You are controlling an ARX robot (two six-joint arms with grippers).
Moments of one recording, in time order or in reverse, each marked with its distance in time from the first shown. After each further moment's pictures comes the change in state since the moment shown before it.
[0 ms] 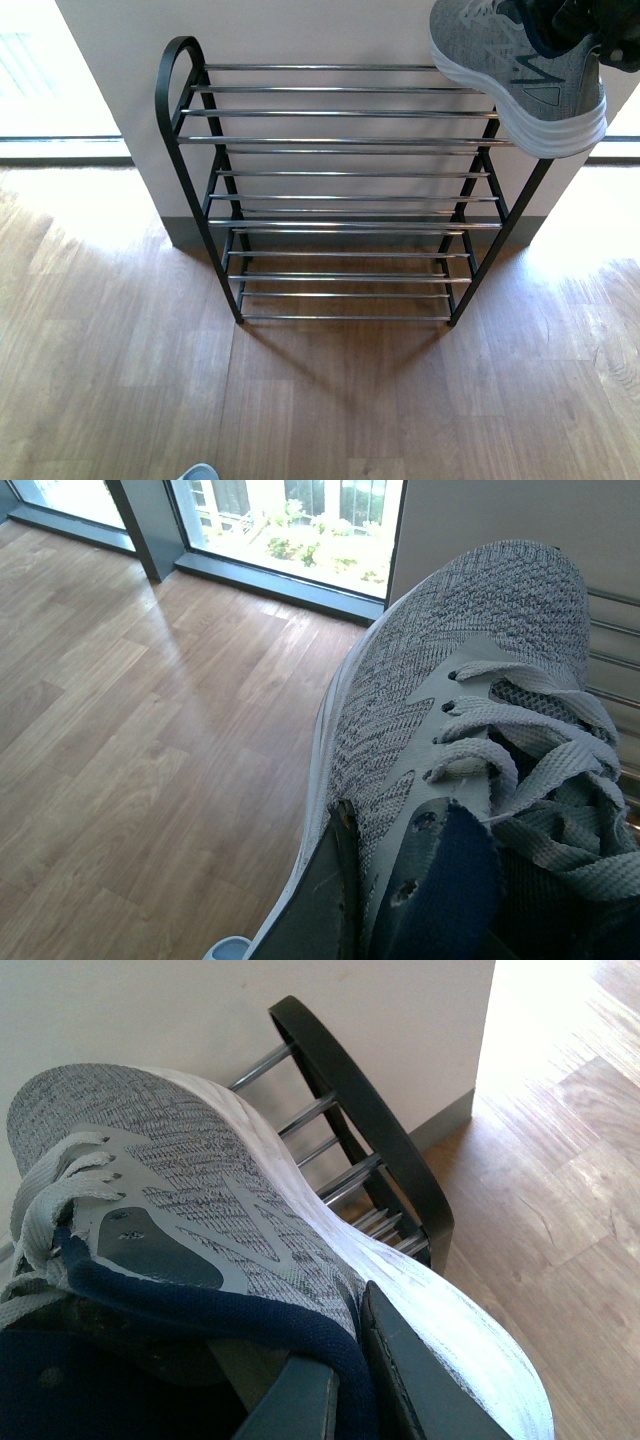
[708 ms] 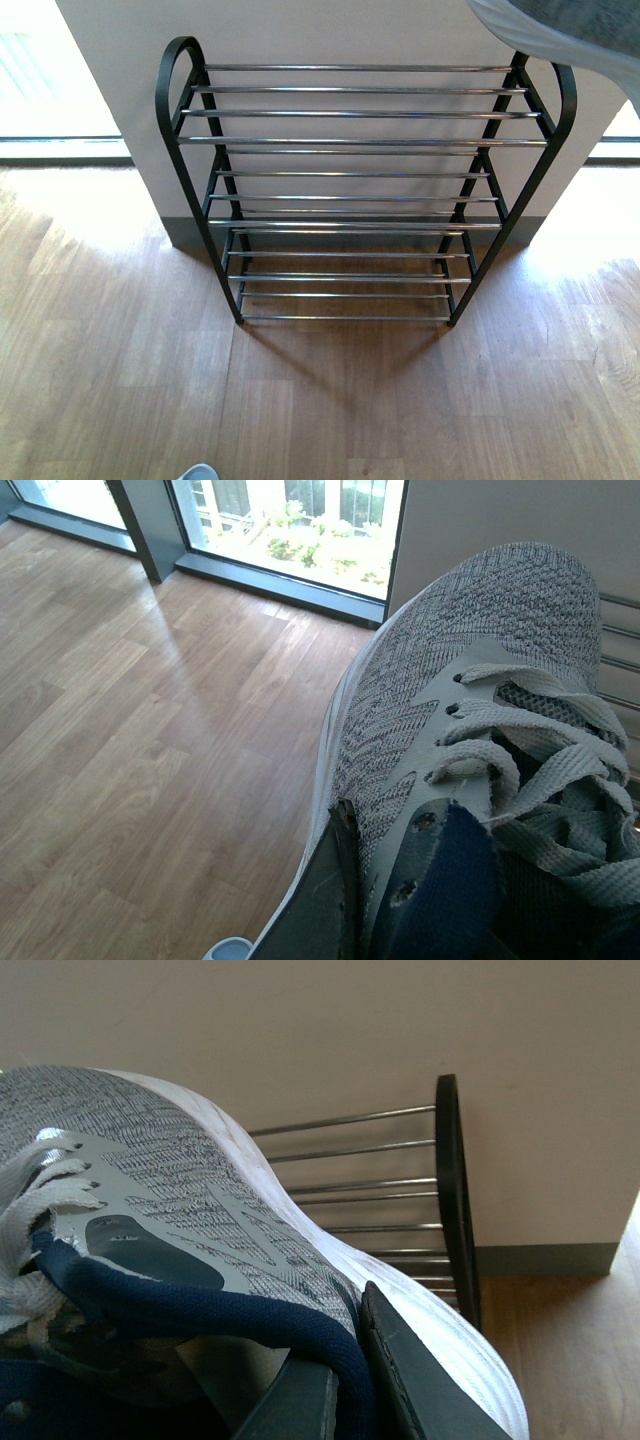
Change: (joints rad) left arm 0.000 0.000 0.000 0.000 0.000 0.000; right arm -0.378 -0.688 -0.790 0.505 -0.852 -0.484
